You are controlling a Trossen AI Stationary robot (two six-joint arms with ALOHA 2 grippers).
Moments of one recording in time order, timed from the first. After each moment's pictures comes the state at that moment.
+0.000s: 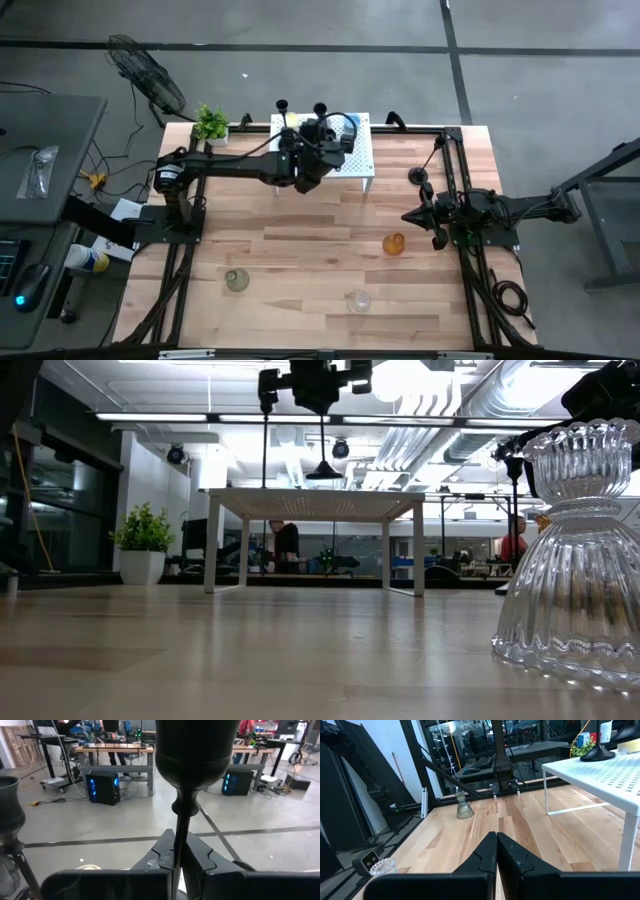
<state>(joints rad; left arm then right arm) 0.07 1.84 1.68 -0.20 -1.32 -0.48 0.09 0.05 0.01 0.03 0.00 0.21</state>
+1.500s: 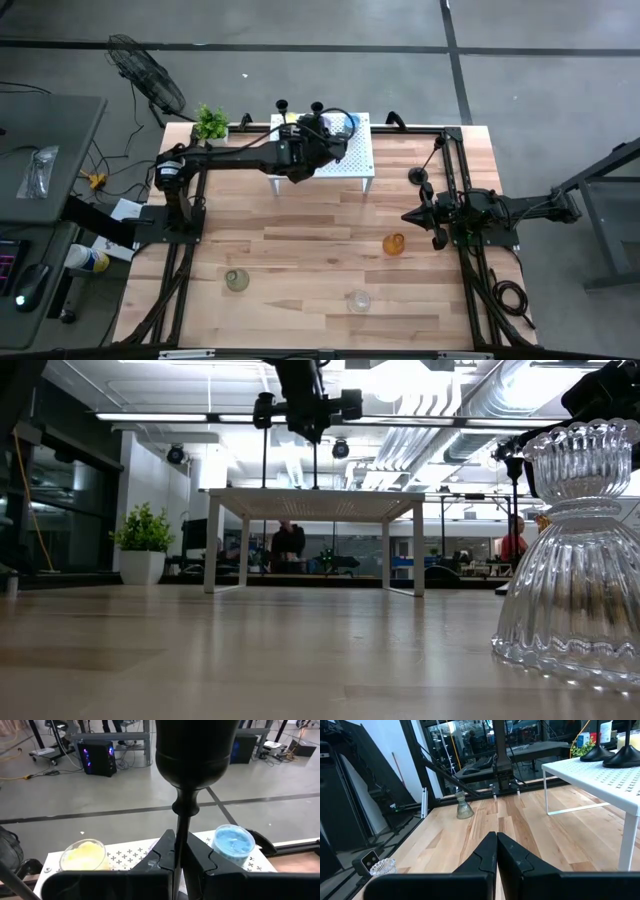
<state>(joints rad) 0.15 1.84 1.68 -0.48 -1.13 -0.72 0.09 0.05 0.01 0.03 0.00 0.21</state>
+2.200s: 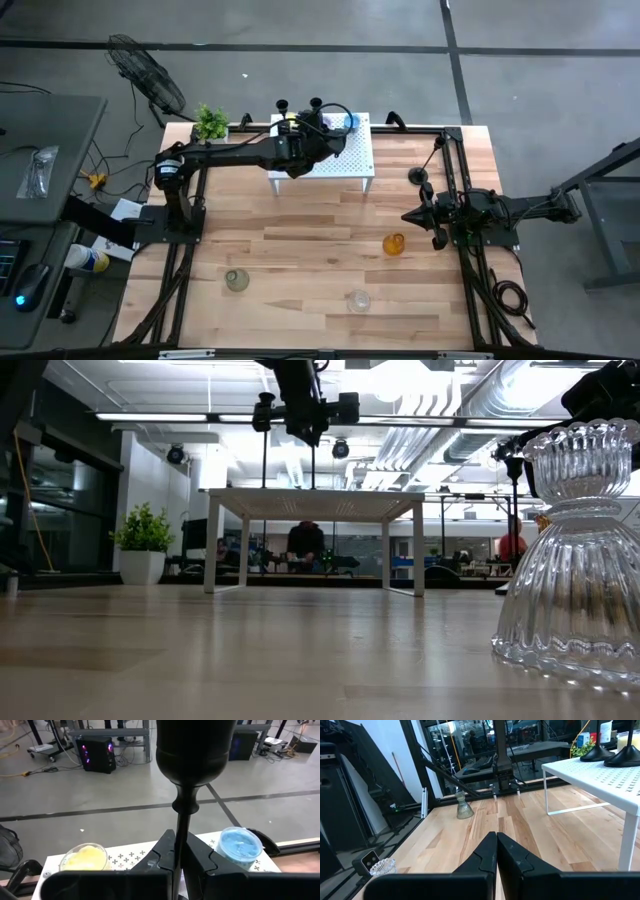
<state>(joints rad) 0.19 1.84 1.68 -0.50 -1.09 -0.72 0.09 0.05 0.01 0.03 0.00 0.21</state>
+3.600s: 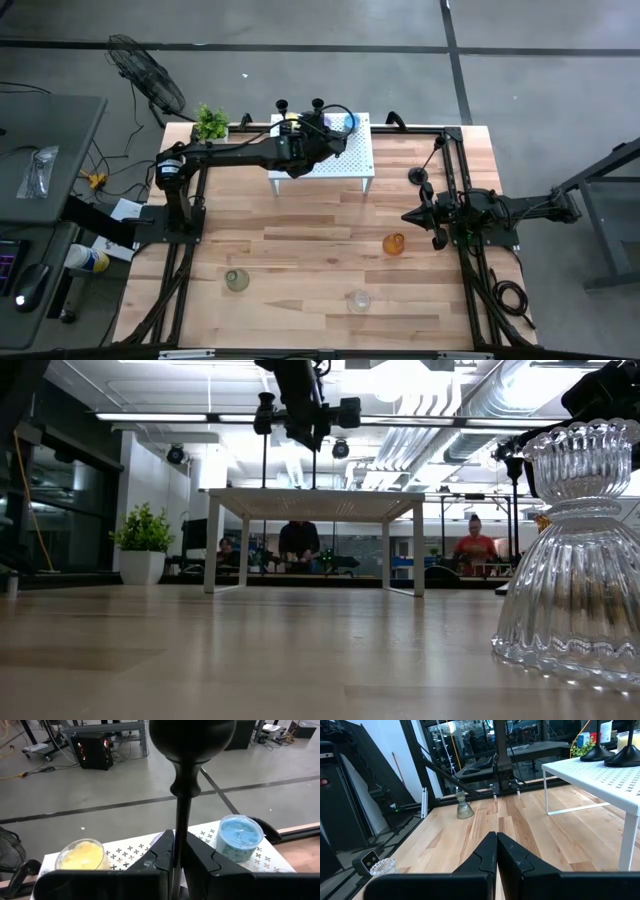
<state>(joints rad) 0.18 1.84 1.68 -0.50 -1.06 -0.67 0.09 0.05 0.01 0.03 0.00 0.21</state>
